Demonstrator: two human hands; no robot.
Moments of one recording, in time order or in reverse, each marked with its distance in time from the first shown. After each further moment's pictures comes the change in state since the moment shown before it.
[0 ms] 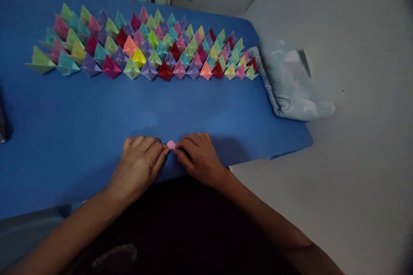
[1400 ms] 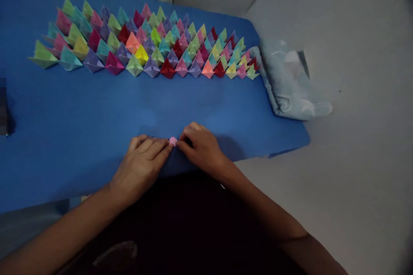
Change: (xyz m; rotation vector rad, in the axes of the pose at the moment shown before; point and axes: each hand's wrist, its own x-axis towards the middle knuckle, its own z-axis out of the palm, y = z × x) left_hand -0.014 -0.005 0.004 0.033 0.054 0.211; right_hand 0.025 -0.006 -0.014 0.093 -0.198 0.269
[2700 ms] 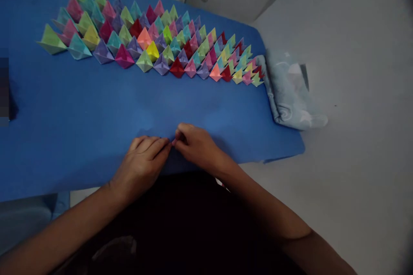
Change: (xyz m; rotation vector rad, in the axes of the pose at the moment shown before) left_hand -0.016 -0.004 0.009 0.019 0.086 -0.048; right_hand 0.018 -0.021 -0.003 0.169 -0.137 0.021
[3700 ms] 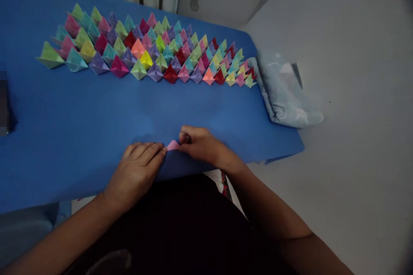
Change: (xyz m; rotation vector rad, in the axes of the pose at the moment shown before) left_hand -0.004 -0.001 -0.001 0.023 -0.029 0.032; right_hand 0.001 0.021 -0.014 0.157 -0.072 0.025
